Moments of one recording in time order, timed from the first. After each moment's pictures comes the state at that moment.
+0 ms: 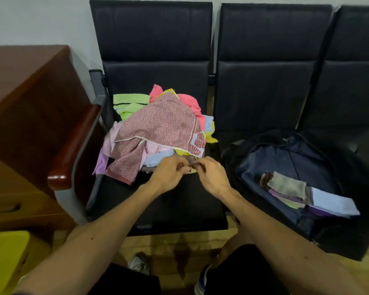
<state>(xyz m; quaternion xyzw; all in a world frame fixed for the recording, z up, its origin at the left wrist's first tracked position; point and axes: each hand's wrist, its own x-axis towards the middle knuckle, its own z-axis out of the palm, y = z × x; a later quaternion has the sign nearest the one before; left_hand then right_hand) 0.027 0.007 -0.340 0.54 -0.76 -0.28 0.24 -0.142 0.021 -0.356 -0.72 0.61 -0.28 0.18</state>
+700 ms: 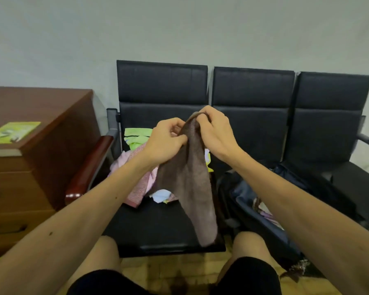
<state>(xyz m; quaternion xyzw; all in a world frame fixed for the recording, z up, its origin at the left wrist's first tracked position) 0.054 0.070 -0.146 0.46 -0.69 -0.31 0.46 -0.096 0.080 -0.120 -0.69 0.52 -0.48 0.16</state>
